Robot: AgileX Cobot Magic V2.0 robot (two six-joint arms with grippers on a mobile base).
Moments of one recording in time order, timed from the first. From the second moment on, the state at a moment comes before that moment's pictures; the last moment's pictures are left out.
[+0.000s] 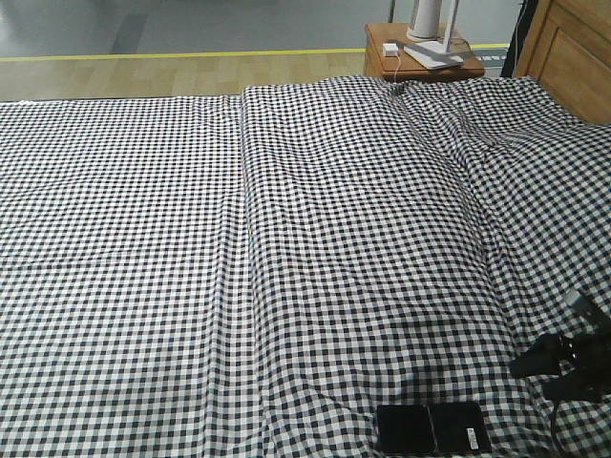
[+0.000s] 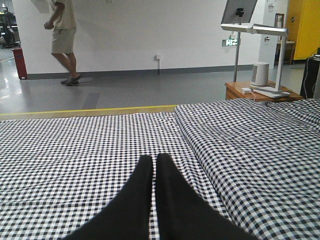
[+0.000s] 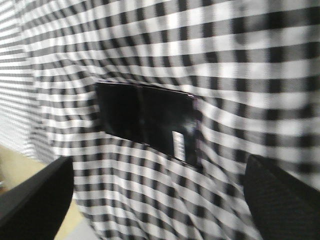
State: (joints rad) left arm 0.02 -0.02 0.03 -0.03 0.09 0.04; right arm -0.58 2.50 -1.31 0.81 1.04 -1.11
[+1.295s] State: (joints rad) left arm 0.02 -0.02 0.03 -0.03 0.09 0.04; right arm -0.58 2.86 -1.43 1.01 1.15 -1.28
